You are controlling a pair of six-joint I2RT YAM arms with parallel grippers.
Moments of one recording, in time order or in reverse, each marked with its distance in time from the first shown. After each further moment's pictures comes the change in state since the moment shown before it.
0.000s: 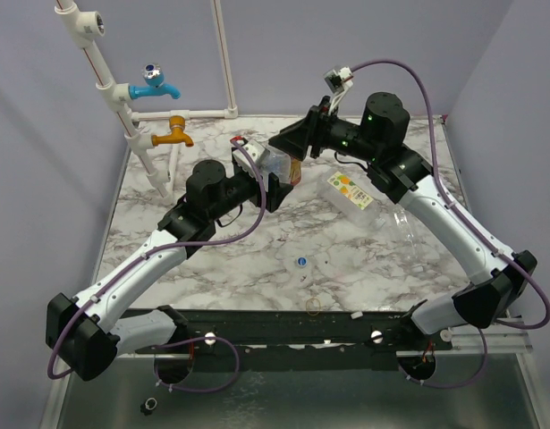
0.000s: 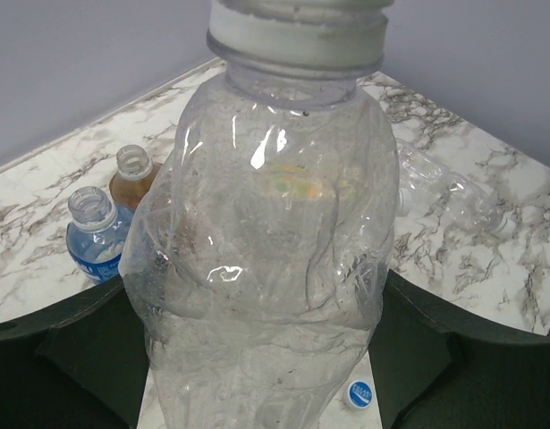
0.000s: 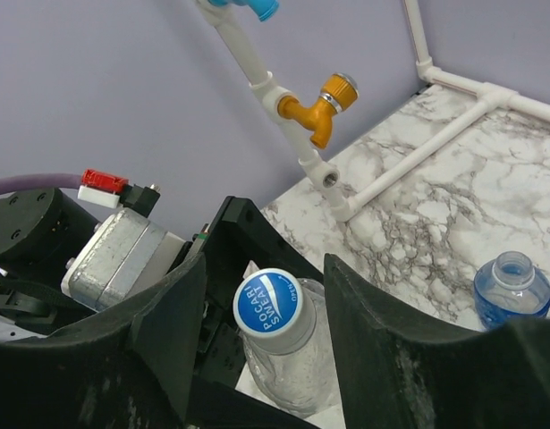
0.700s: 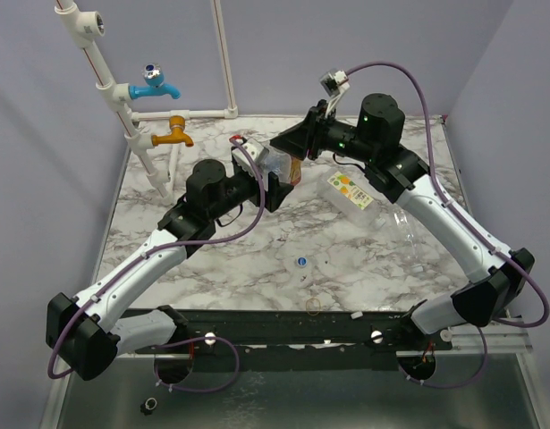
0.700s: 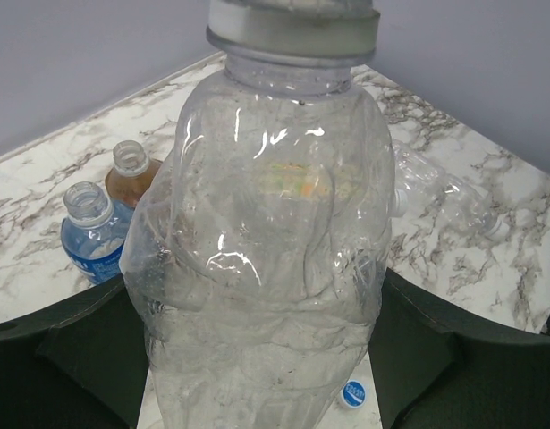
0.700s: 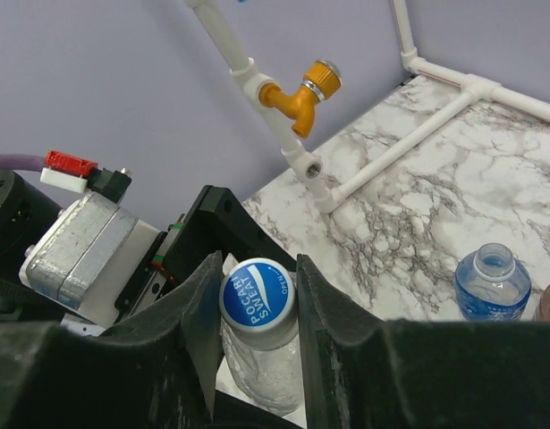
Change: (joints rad) left arm 0.000 0.003 0.003 -0.004 -0.001 -0.024; right arm 0.000 0.014 -0.010 -0.016 0.014 -0.046
